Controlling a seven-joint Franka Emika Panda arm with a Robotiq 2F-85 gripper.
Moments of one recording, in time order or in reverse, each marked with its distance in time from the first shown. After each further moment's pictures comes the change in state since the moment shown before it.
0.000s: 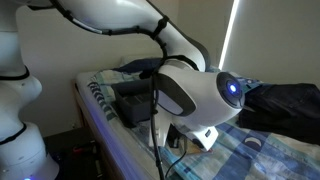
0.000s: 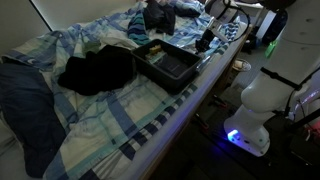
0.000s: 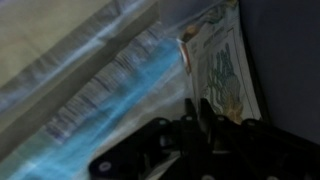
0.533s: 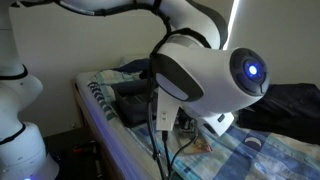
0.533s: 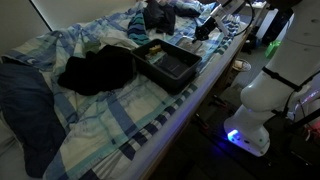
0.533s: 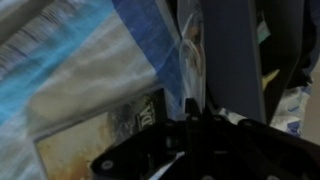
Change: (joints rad) arm -0.041 -0.050 -0.010 0.076 0.190 -0.097 -0.010
